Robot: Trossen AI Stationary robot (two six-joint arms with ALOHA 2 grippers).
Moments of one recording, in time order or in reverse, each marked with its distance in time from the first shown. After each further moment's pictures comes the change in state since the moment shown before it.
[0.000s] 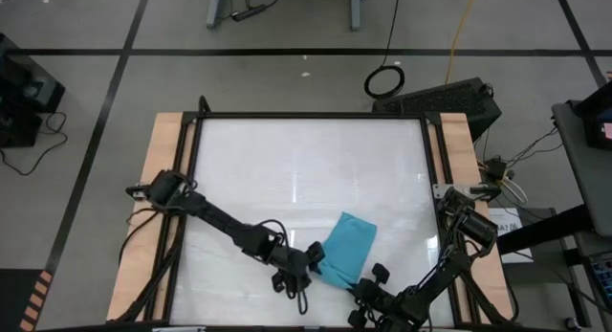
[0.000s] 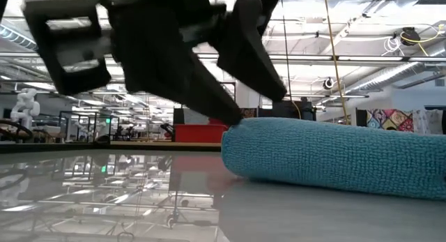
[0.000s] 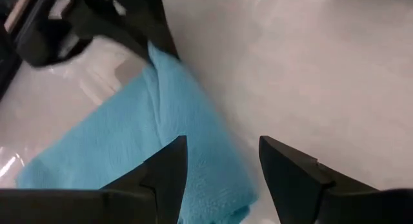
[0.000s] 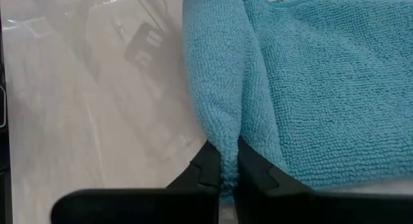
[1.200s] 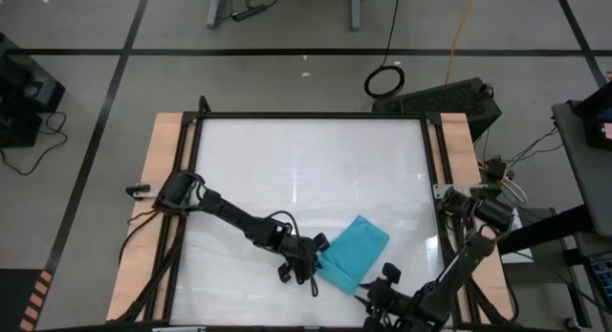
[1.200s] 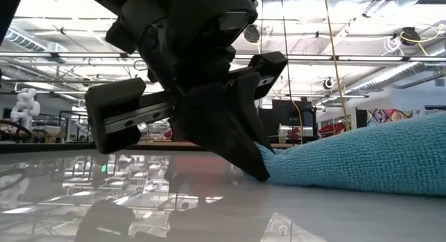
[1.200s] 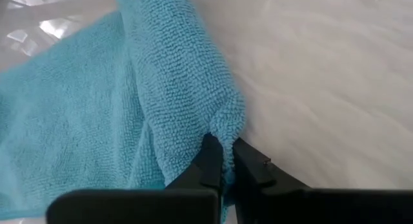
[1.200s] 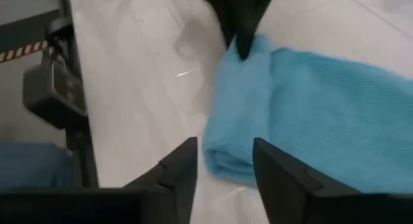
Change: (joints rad) left arm 0.094 0.098 -0.028 0.046 0.101 -0.001; right arm 0.047 -0.184 -0.001 -0.122 0.010 -0.109
